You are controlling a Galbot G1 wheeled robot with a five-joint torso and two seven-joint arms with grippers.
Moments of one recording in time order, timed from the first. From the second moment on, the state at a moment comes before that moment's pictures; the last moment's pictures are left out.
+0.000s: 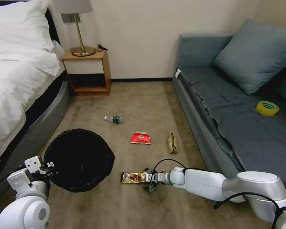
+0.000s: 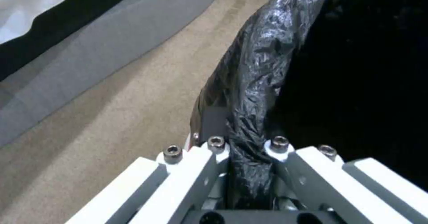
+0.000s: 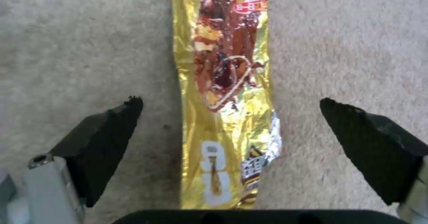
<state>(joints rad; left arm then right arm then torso) 1.52 -1.46 -0.87 -2.30 -0.50 0.73 -0.37 -0.27 1.22 -1.26 0.82 0.37 0.17 -0.19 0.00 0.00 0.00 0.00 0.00</state>
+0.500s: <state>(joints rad) 1.52 -1.47 -0.86 -2.30 -0.49 0.72 -0.37 -0.29 1.25 -1.23 0.76 0.34 0.19 -0.19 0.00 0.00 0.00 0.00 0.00</state>
